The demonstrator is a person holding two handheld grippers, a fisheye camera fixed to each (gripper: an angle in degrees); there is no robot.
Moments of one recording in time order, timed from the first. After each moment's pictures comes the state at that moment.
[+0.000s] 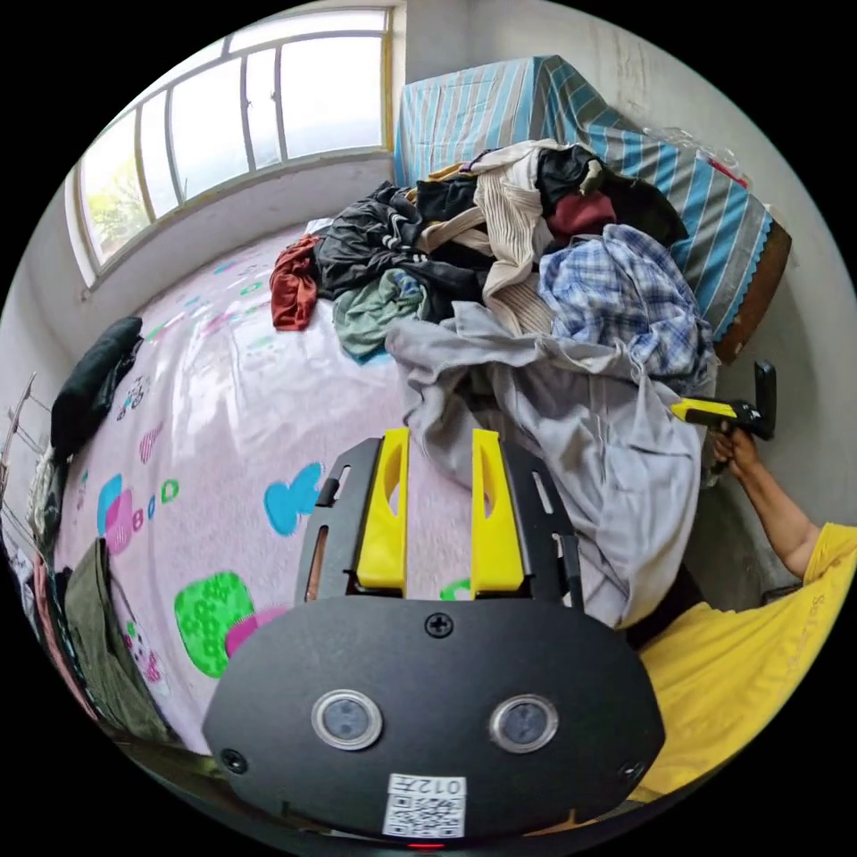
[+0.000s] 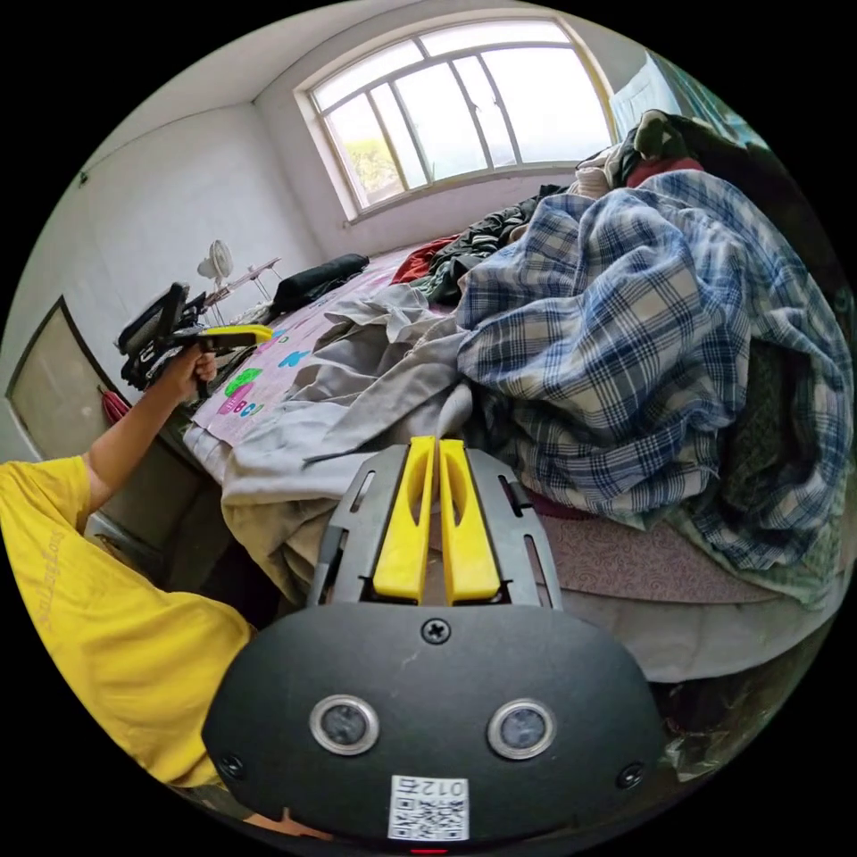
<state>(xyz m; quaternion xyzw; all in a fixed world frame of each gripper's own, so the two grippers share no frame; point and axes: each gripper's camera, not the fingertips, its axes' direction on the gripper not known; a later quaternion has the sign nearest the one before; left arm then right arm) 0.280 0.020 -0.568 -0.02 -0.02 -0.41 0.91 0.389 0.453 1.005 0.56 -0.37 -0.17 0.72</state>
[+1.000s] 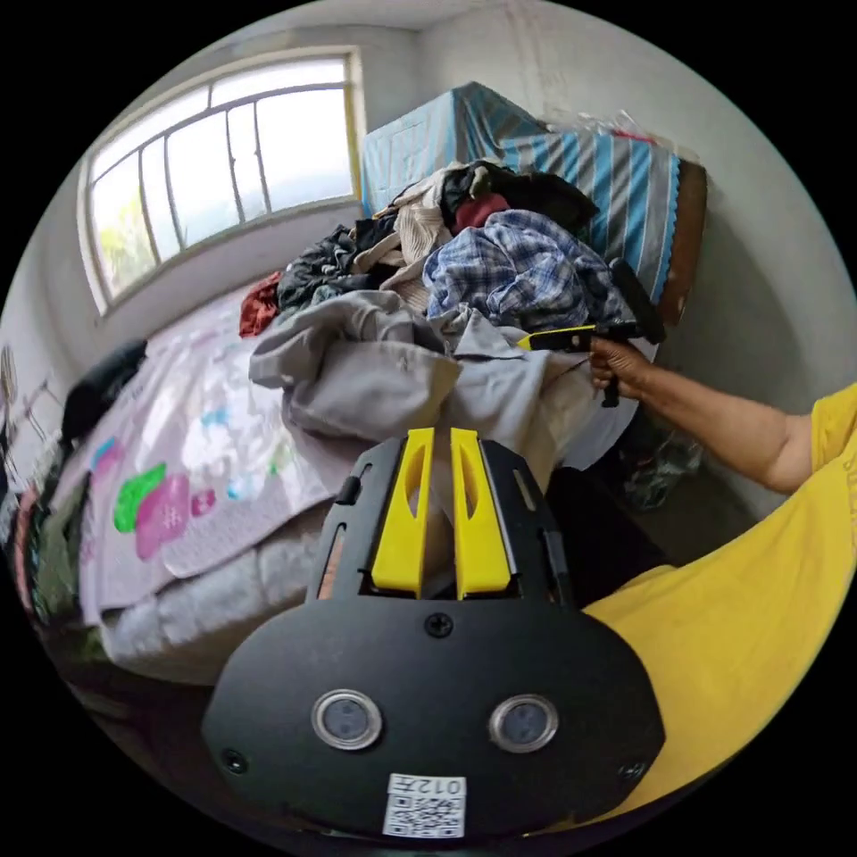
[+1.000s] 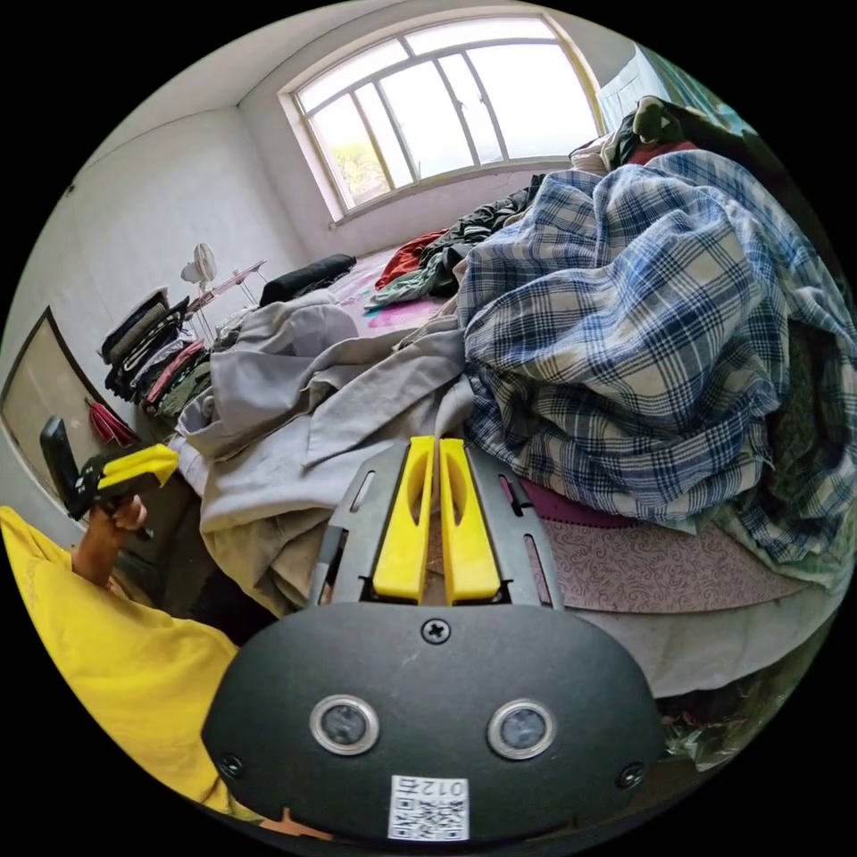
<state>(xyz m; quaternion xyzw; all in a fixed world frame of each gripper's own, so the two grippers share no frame) 0.586 -0.085 -0.658 0.06 -0.04 -0.41 0.91 0.420 0.440 1.043 0.57 -0.37 -0.15 0.72</state>
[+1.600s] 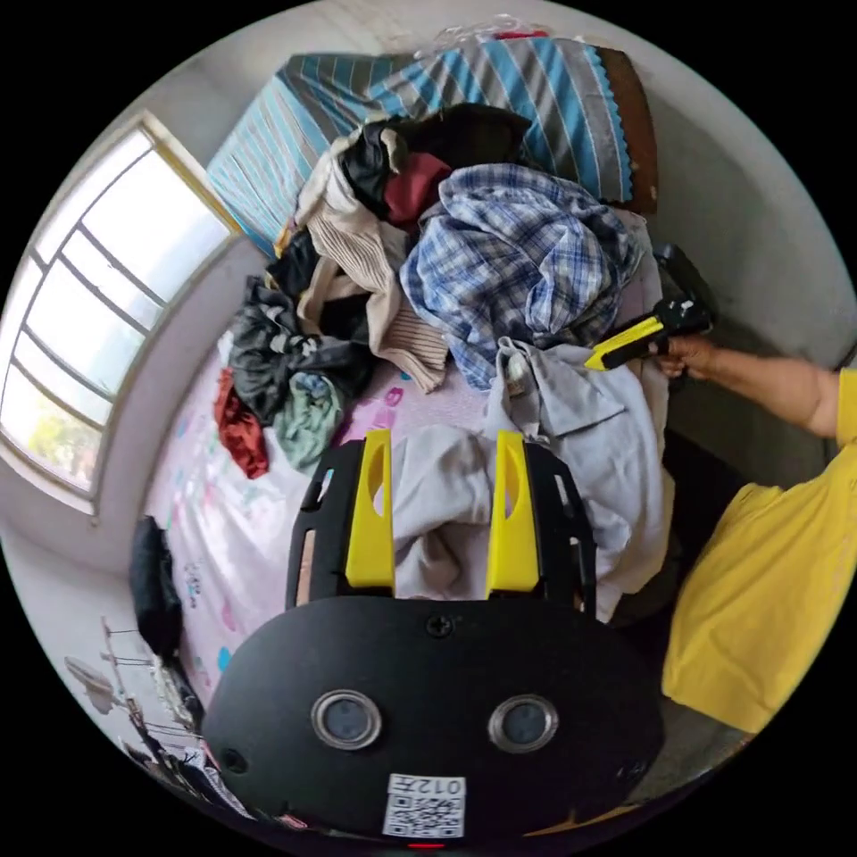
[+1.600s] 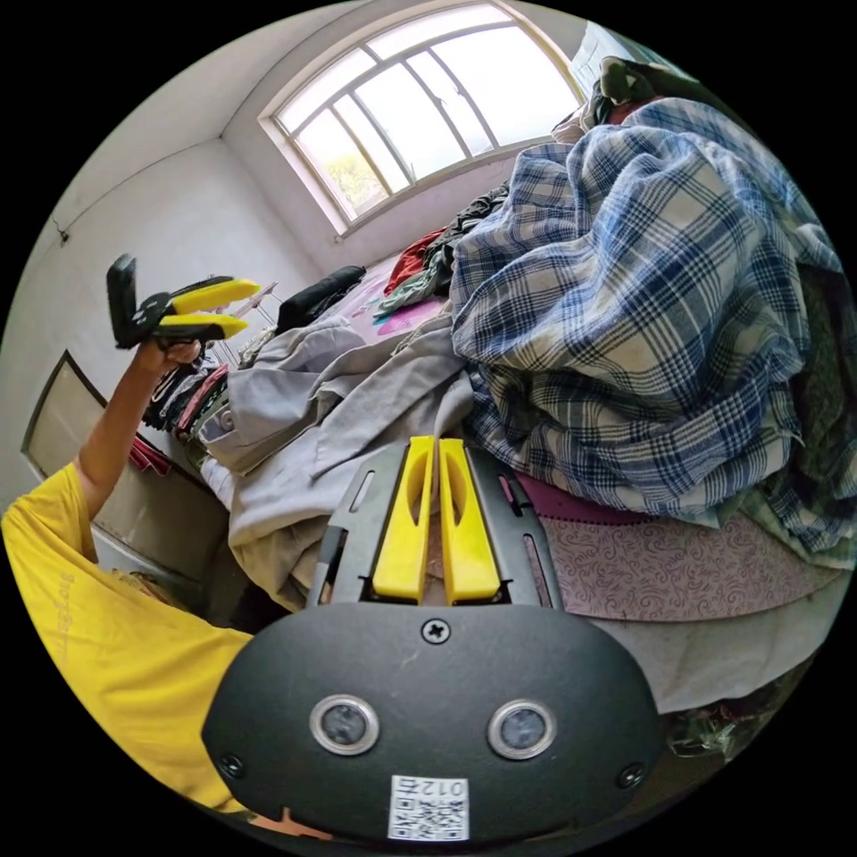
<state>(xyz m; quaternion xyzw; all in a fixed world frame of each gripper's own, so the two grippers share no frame) 0.386 -0.258 -0.624 -0.07 0.00 -0.15 0.99 0.435 0.451 1.080 0.54 -0.44 -0.16 0.70</state>
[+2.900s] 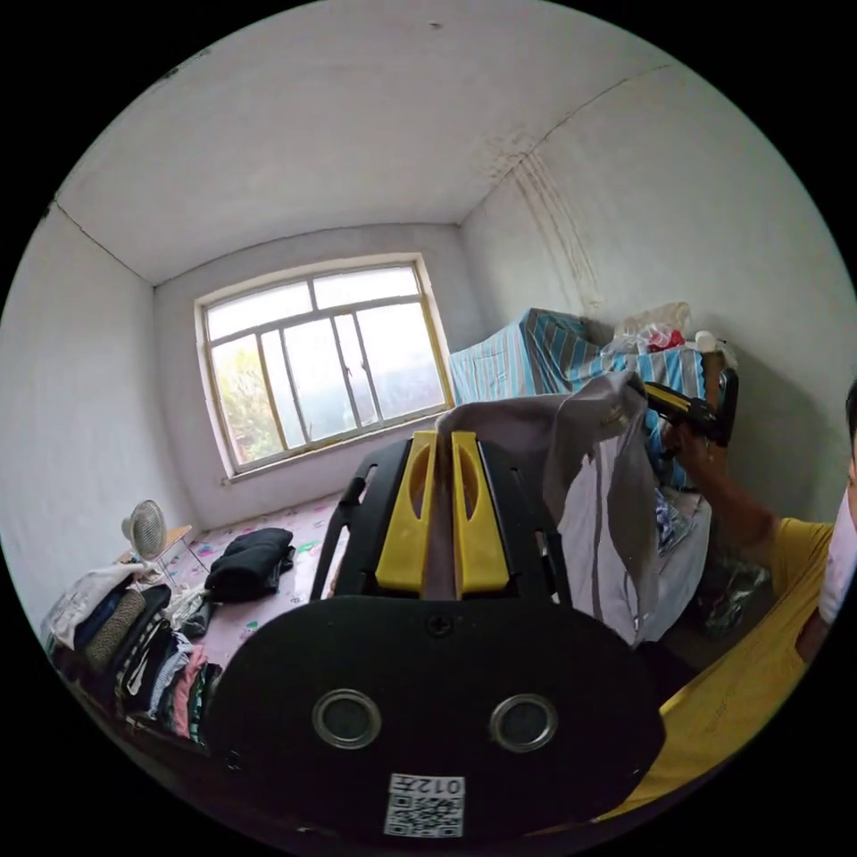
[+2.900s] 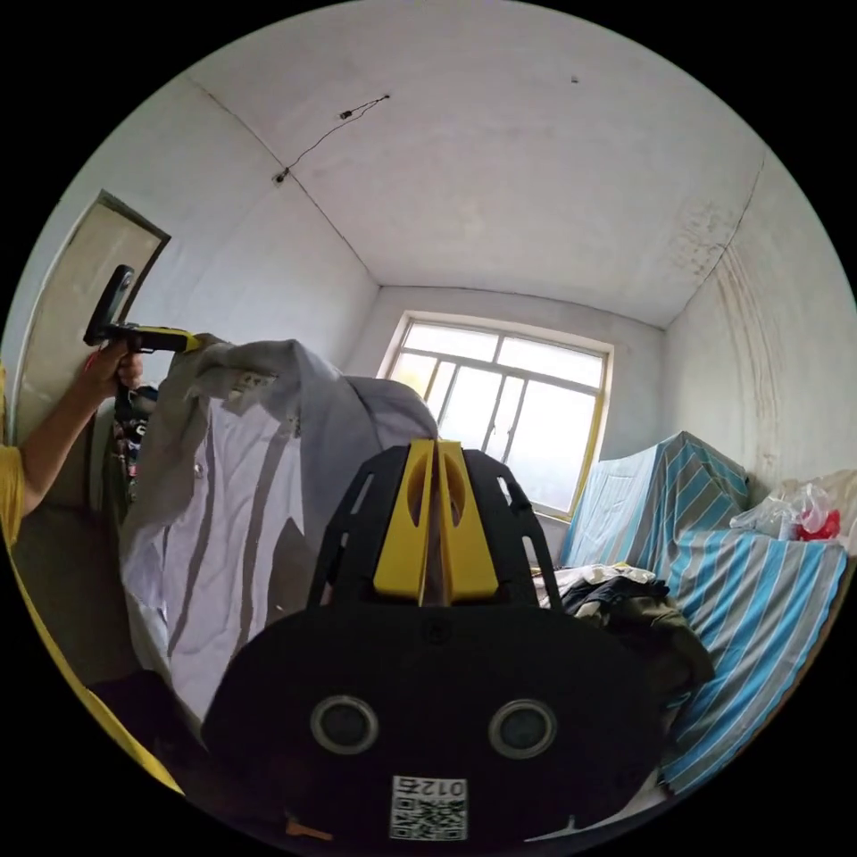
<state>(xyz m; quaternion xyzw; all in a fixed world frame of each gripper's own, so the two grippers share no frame) 0.566 -0.045 -1.172 0.27 -0.31 -0.32 0.85 0.425 0.942 0.909 0.91 -0.15 -0.09 0.38</state>
